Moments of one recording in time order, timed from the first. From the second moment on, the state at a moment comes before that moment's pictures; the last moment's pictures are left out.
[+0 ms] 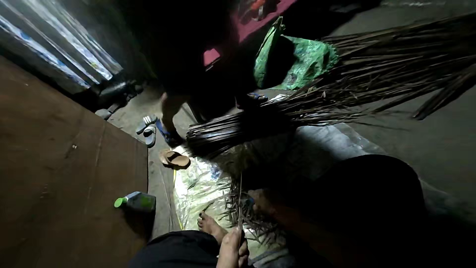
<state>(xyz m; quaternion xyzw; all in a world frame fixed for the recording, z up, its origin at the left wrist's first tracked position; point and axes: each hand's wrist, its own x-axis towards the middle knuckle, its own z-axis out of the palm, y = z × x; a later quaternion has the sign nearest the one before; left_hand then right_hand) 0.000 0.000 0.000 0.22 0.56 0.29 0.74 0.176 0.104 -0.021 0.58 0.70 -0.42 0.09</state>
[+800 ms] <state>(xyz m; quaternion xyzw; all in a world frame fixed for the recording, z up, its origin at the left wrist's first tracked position) 0.003 0.006 -0.004 0.21 0.55 0.29 0.76 0.167 0.110 -0.022 0.58 0.38 -0.70 -0.18</state>
